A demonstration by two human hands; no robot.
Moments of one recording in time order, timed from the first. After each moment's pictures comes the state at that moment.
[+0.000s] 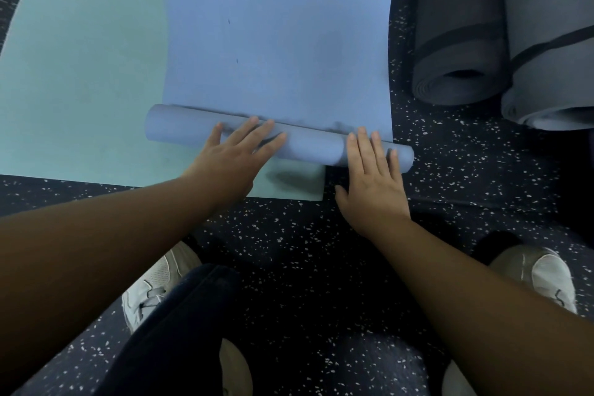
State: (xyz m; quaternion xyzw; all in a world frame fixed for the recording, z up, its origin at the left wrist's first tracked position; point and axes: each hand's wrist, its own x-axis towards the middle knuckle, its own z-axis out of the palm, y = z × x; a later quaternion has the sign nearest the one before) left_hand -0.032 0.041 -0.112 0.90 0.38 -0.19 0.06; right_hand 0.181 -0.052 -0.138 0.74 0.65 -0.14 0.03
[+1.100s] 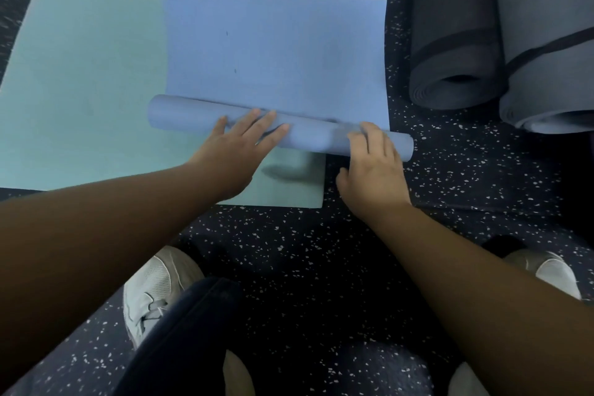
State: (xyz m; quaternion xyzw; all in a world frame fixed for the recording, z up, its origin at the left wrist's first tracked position) left_hand -0.023 0.065 -0.111 0.91 0.36 -0.22 -0.01; right_hand 0.183 -0.026 -0.118 0.77 0.62 -0.14 -0.06
